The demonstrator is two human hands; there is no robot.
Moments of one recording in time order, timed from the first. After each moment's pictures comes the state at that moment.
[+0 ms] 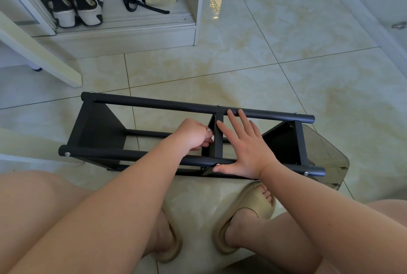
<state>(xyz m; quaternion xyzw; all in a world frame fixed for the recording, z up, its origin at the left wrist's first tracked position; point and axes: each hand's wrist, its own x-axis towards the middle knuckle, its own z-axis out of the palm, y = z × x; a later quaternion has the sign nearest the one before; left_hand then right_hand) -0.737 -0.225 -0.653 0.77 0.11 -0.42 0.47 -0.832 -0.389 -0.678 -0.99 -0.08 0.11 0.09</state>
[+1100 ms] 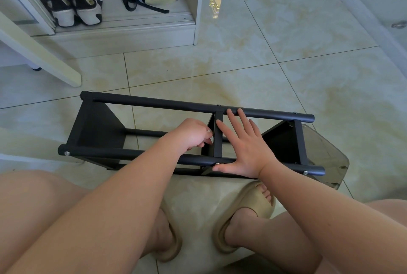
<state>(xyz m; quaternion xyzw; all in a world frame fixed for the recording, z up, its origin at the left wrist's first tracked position) -0.733 -0.223 -0.651 0.81 0.04 -0.44 0.39 -0.831 -0.388 -0.679 -0.99 -0.08 0.11 0.09</state>
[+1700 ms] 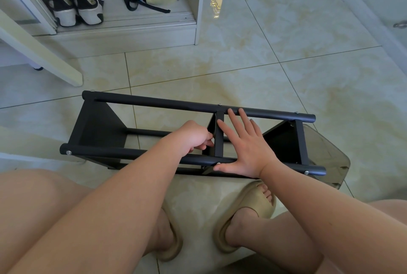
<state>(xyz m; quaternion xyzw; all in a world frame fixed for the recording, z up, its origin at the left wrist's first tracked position) -0.734 -0.224 -0.659 0.79 0.11 -0.46 0.39 -0.831 -0.388 -0.679 -0.99 -0.08 0.11 0.08</state>
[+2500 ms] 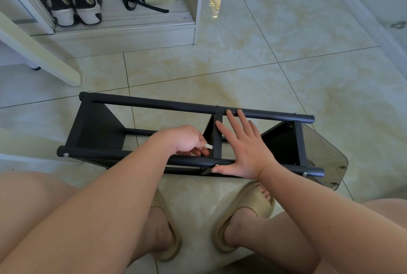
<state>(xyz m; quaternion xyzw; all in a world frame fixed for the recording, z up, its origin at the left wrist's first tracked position) -0.729 -0.199 -0.664 0.76 -0.05 -0.54 0.35 -0.834 -0.386 -0.680 -0.99 -0.08 0.10 0.08</state>
